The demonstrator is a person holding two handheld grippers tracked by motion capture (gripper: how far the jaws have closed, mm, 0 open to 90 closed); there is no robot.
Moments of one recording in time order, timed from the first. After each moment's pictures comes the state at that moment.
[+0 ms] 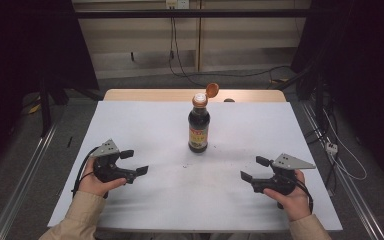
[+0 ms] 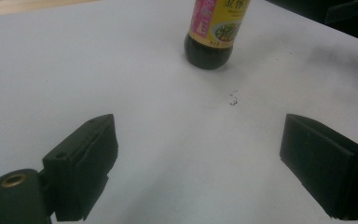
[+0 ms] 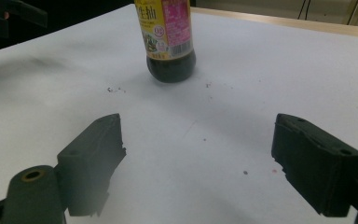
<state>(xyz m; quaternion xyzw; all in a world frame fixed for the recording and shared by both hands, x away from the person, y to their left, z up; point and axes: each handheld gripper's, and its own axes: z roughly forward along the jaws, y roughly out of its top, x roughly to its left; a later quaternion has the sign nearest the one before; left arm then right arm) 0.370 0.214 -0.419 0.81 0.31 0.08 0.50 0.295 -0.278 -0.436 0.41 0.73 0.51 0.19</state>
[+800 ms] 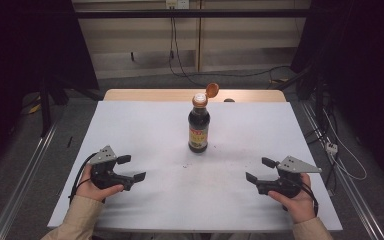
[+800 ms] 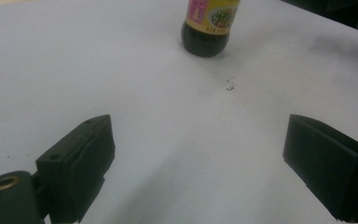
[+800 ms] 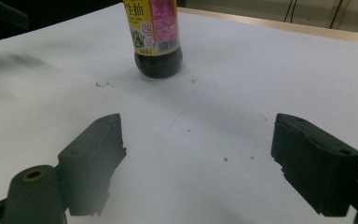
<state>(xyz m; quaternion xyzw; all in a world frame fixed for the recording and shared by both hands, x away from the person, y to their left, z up) 0.360 0.220 -0.426 0.80 0.31 0.08 0.50 0.287 -0.289 -0.437 0.41 0.73 0.50 0.21</state>
